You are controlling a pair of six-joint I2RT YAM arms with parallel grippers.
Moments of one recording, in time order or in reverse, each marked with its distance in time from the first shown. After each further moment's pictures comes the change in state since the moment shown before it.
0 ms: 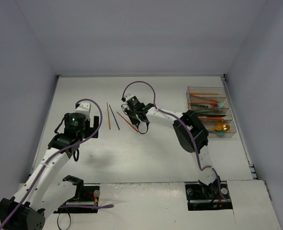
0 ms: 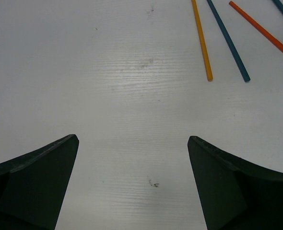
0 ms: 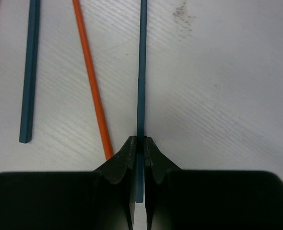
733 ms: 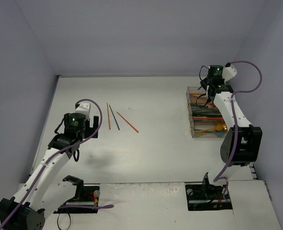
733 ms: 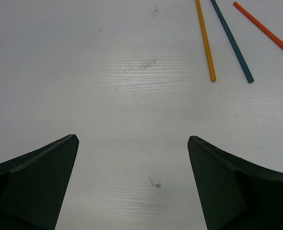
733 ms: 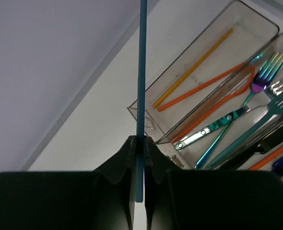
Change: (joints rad) left arm -0.002 0.000 0.000 0.000 -0.016 0.000; right arm -0.739 -0.502 -0.144 -0.009 0.230 0.636
